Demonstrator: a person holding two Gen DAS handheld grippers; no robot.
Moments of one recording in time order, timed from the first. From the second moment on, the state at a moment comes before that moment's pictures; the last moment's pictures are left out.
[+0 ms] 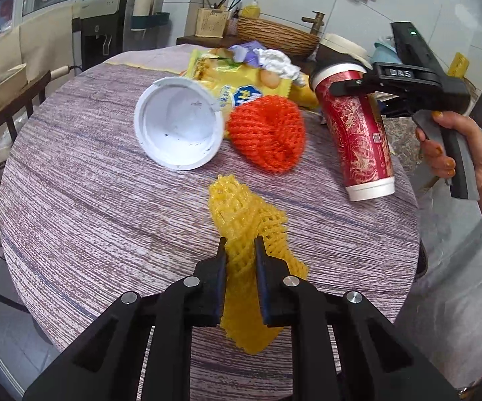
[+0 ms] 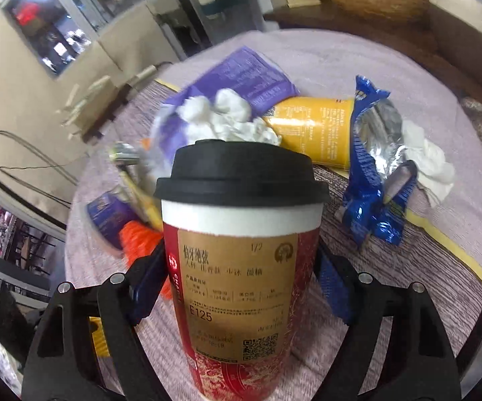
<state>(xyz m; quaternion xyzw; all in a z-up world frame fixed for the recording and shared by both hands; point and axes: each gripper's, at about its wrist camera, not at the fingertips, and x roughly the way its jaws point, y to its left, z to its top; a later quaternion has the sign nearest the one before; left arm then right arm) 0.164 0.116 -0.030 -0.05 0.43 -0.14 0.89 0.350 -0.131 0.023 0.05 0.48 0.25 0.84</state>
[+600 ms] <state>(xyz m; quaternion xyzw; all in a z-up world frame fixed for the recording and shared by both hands) 0.194 -0.037 0.011 0.01 0.37 -0.28 0.89 0.223 -0.287 0.083 0.09 0.30 0.15 0.94</state>
